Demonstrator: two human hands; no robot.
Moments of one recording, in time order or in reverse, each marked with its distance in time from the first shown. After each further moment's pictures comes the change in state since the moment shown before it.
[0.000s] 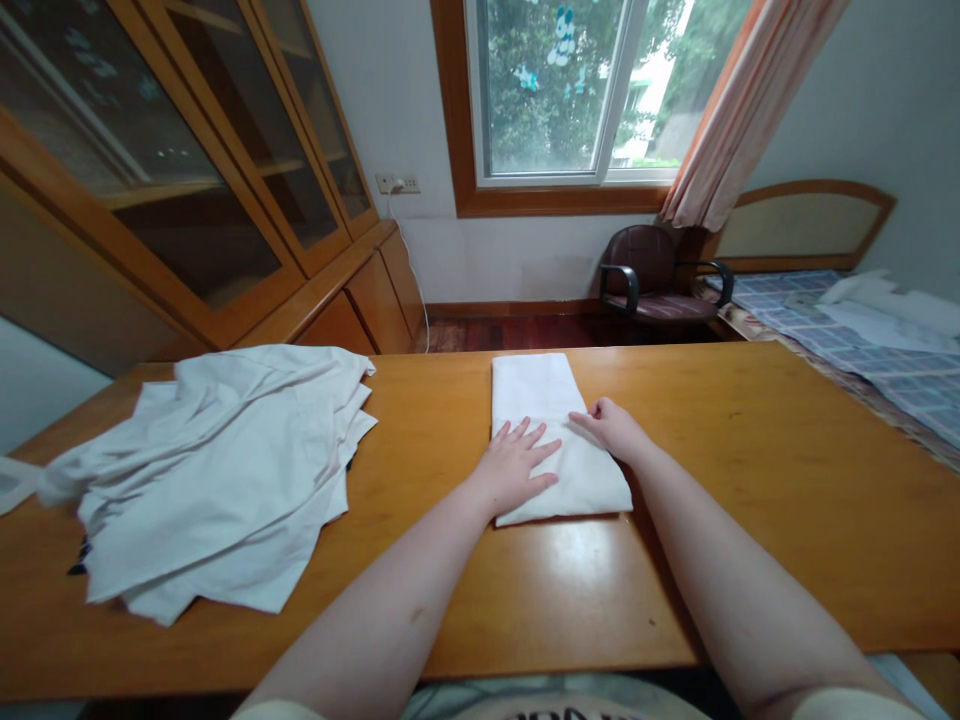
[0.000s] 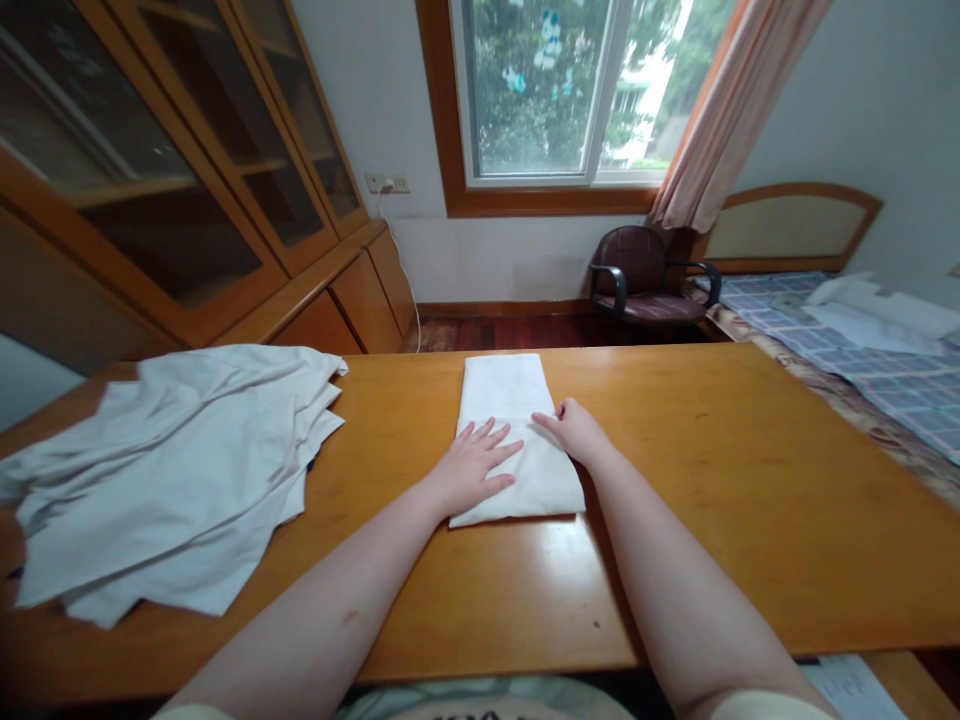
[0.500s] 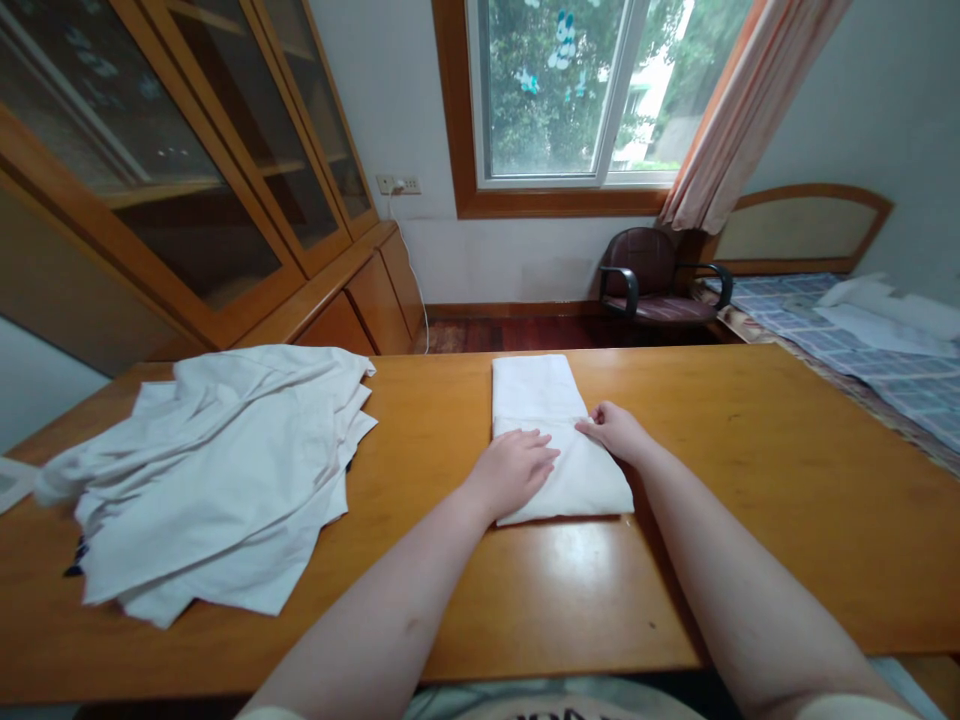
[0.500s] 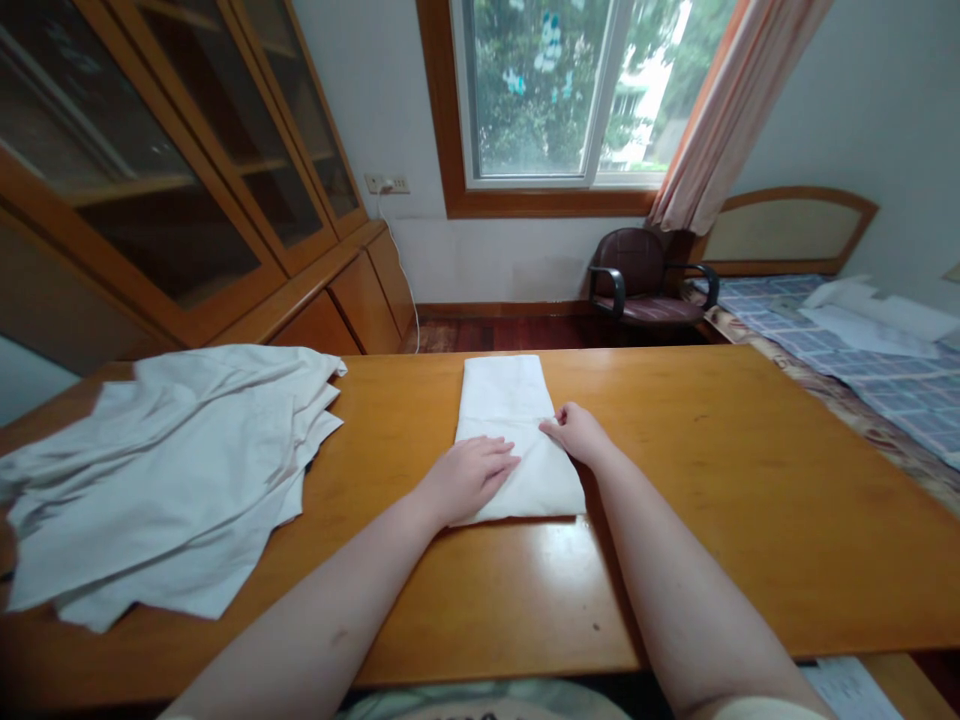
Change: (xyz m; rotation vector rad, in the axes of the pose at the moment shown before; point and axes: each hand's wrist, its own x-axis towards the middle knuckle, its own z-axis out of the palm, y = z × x) left_hand -0.012 0.013 -0.012 -0.077 0.209 0.108; right_hand 0.003 0.007 0.000 -0.017 -0.043 -0.010
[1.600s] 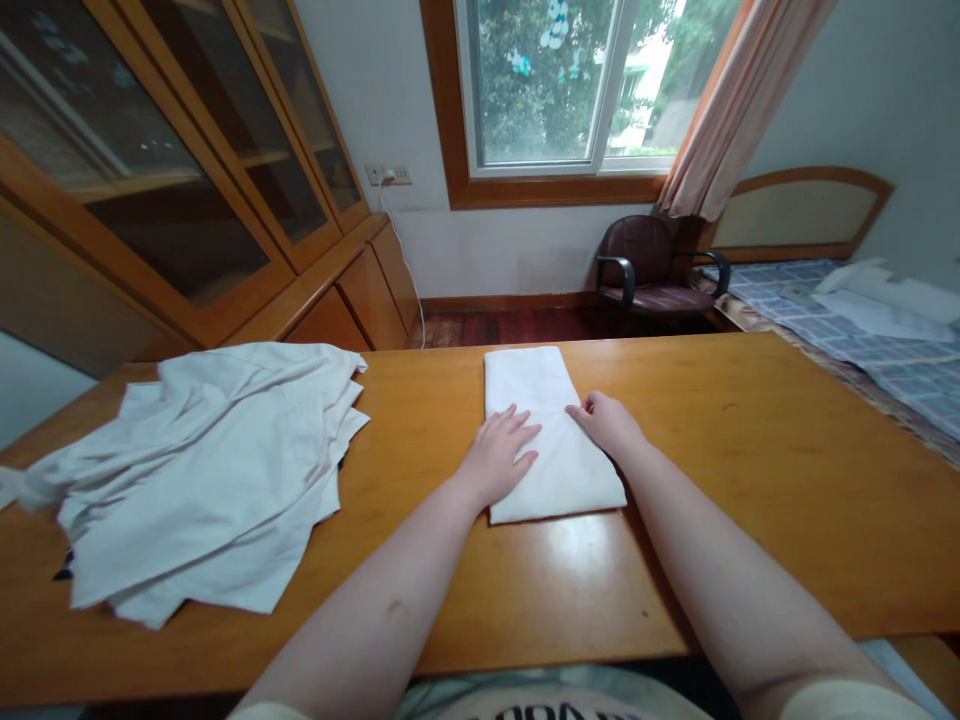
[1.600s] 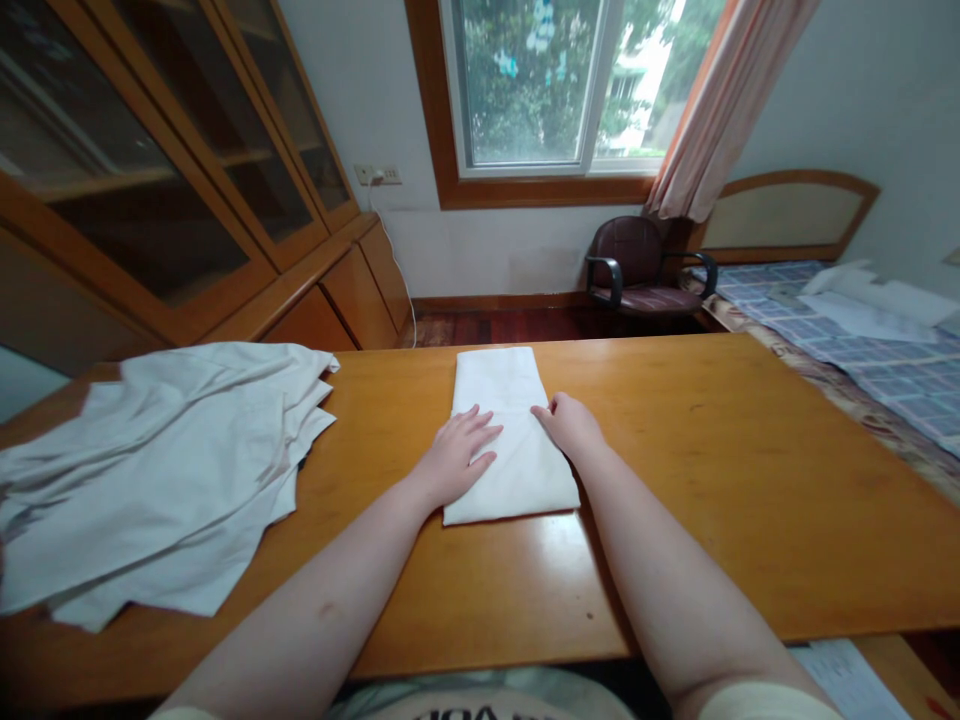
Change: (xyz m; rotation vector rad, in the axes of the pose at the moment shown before) left_hand 0.004 -0.013 0.007 -0.009 -0.011 -0.226; right_hand 0.000 -0.007 0.004 -0.140 0.073 0.040
